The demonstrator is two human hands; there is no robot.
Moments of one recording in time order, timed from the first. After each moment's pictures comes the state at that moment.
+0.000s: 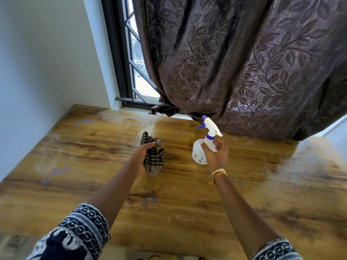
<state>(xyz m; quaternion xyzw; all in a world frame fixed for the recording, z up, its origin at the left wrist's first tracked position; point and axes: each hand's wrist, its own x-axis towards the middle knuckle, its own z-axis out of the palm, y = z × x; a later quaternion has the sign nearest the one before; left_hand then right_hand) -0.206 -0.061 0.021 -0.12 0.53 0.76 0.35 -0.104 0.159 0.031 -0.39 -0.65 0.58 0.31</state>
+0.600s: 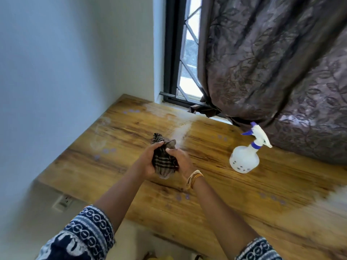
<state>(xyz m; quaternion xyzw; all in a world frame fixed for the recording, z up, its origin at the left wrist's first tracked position) -0.197 -0.168 0.011 -0.13 0.47 0.80 0.35 -0.164 -0.031 0.007 -0.15 -0.64 0.74 -0.12</state>
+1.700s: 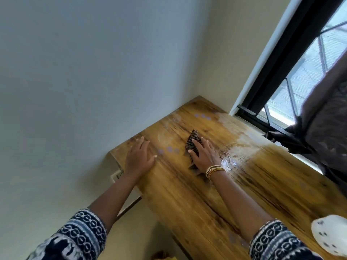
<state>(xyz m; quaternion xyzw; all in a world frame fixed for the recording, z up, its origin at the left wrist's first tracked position) -0.183 -0.392 -0.038 -0.15 0.96 0.23 -0.06 -0.274 -0.150 -0.013 0.17 -0.98 0.10 -0.07</state>
